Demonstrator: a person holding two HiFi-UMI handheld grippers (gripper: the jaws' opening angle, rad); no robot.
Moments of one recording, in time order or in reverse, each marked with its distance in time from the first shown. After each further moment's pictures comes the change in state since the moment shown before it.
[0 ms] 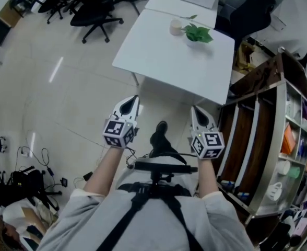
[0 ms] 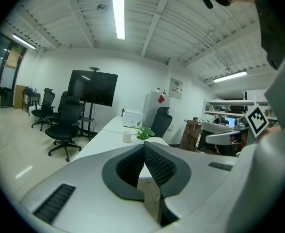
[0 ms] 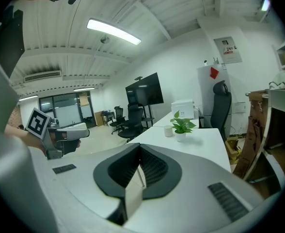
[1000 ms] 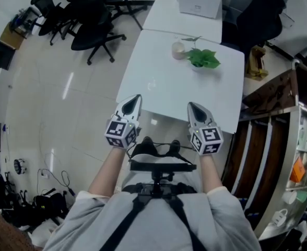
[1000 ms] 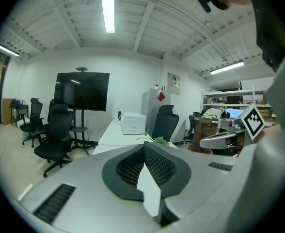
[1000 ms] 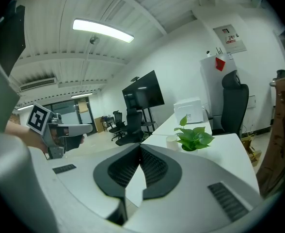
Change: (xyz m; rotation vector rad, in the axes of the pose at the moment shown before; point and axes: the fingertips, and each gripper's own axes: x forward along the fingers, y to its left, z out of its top) left arm 0.170 0.084 0.098 0.124 0.014 -0.046; right arm 0.184 -0.054 0.082 0.057 -0.038 0.044
